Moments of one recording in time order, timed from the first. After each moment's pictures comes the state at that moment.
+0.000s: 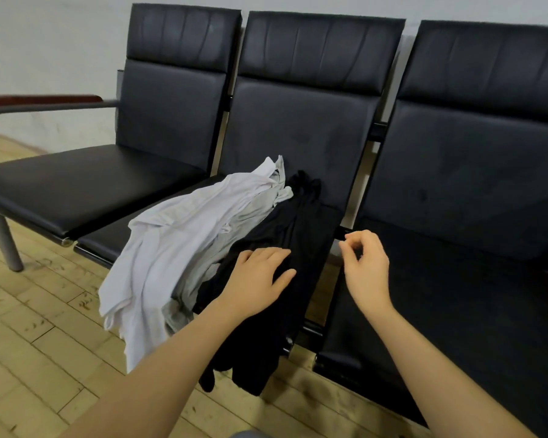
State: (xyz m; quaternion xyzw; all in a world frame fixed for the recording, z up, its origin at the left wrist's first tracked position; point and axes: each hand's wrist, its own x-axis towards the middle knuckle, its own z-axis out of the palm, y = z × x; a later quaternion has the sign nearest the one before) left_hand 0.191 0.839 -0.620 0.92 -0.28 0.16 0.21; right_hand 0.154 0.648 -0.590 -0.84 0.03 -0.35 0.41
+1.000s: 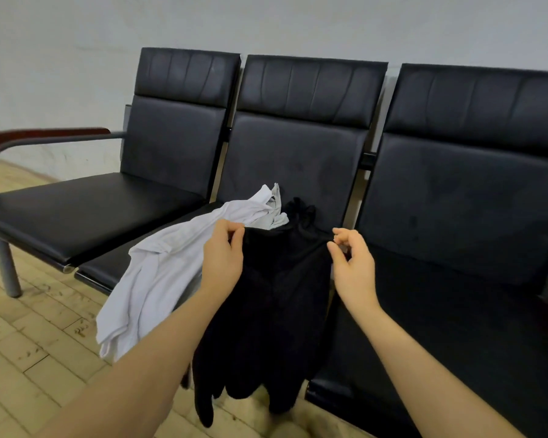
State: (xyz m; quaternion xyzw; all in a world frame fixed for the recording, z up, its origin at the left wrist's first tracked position) left_hand 0.215 0.852 -0.559 0.76 -0.08 0.27 0.59; right_hand 0.165 0.653 -0.554 -0.79 -0.02 -0.36 0.49
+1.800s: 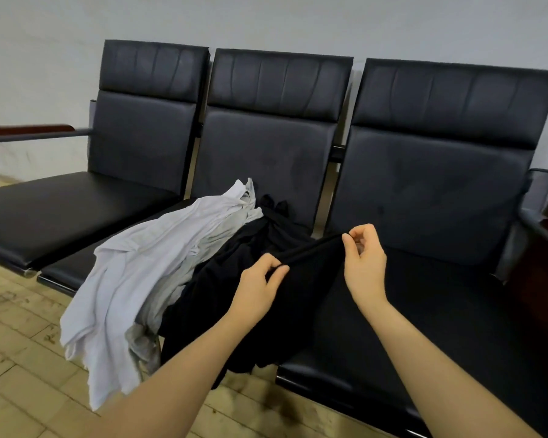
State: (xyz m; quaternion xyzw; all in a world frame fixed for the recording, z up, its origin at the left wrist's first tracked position) left_hand 0.180 0.769 -0.602 0.79 -0.22 0.14 0.55; right_hand 0.132 0.599 -0.544 -0.78 0.06 -0.39 0.49
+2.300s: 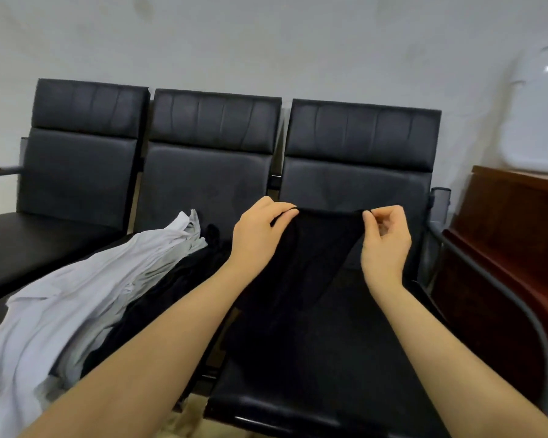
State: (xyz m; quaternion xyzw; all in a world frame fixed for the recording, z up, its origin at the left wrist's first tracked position) left_hand 0.157 0.662 -0.453 0.72 -0.35 0.34 0.49; right_hand 0.066 0.500 -0.451 -0.68 0.07 -0.57 0.46
